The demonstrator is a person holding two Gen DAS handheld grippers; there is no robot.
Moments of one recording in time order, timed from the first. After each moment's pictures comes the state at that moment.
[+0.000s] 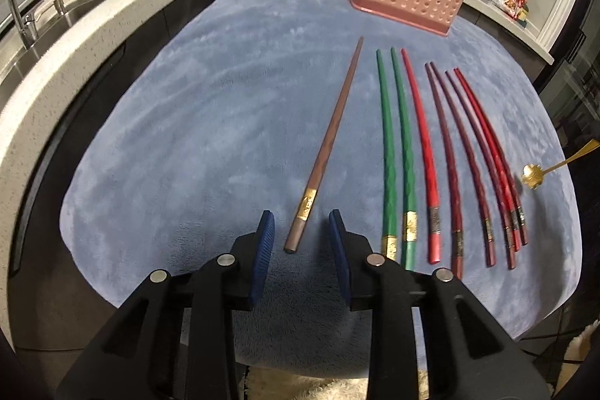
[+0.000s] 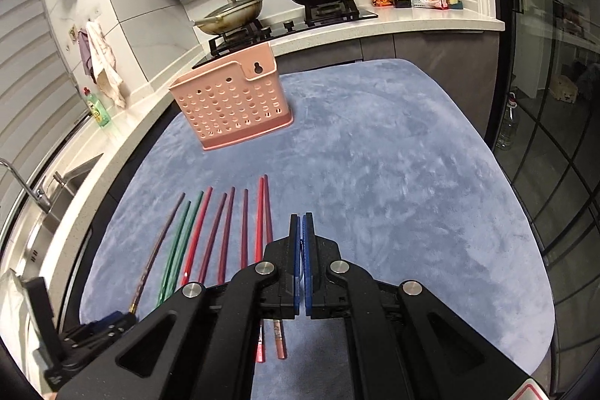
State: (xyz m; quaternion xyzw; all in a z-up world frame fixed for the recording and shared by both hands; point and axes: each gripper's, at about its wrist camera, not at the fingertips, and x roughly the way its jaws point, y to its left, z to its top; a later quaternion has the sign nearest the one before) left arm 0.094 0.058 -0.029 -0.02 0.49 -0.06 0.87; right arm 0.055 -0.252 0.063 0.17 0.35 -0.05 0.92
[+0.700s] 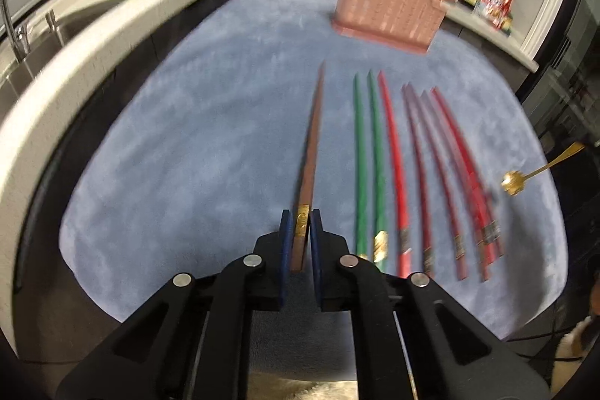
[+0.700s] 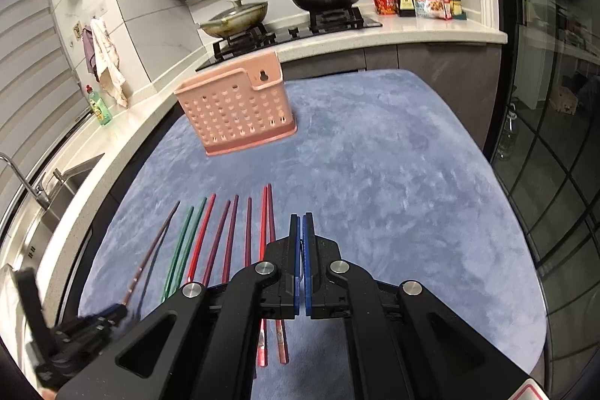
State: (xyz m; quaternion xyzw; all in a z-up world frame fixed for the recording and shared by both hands) left arm 0.095 0.053 0.010 -0.03 0.46 -0.09 0.88; right arm 0.058 -0.248 0.078 0.15 0.34 -0.05 0.93
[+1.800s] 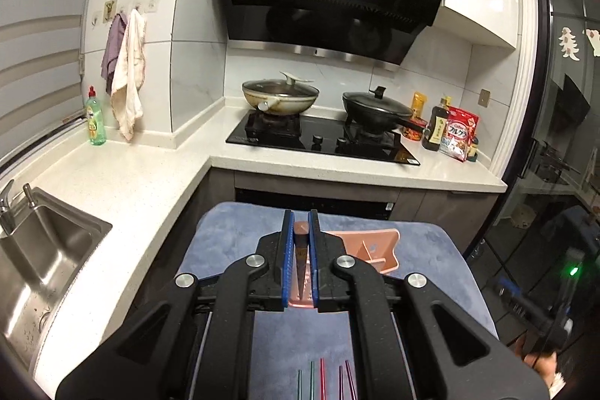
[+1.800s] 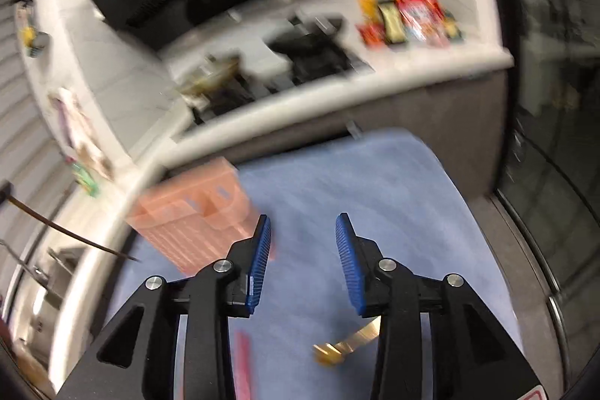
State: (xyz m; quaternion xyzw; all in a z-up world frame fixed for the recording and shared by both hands) left arm 0.245 0.006 0.234 -0.03 0.23 -0.13 0.96; right arm 0.189 -0.347 0.108 0.21 0.31 -0.08 0.93
